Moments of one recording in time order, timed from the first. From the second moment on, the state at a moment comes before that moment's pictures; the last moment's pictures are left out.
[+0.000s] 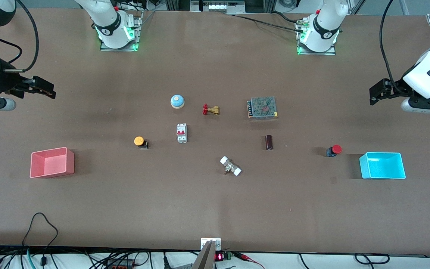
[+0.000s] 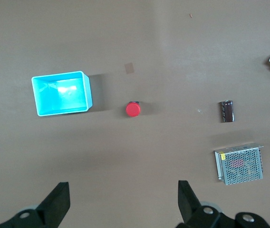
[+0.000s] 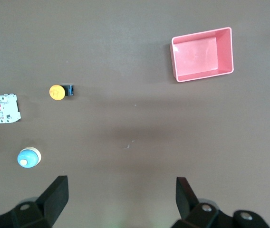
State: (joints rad) left arm 0.00 0.02 -0.06 -1.65 0.04 1.66 0.04; right arm 0.00 0.06 0.03 -1.60 -0.01 1.56 0.04
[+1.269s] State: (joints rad) left arm 0.00 0.13 -0.05 -1.65 0.04 1.63 0.04; right arm 0.12 0.24 0.04 -1.67 -0.01 1.78 0.09
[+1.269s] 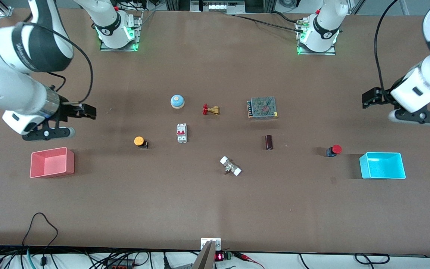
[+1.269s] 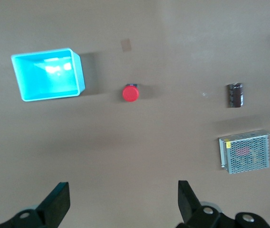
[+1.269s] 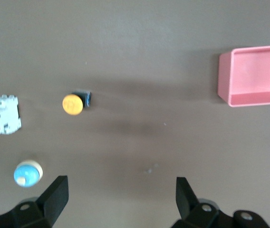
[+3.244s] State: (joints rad) left arm 0.02 0.51 -0.04 -2.08 0.04 2.65 -0.03; right arm 0.18 0.50 0.15 -1.99 -0.12 2.54 0.28
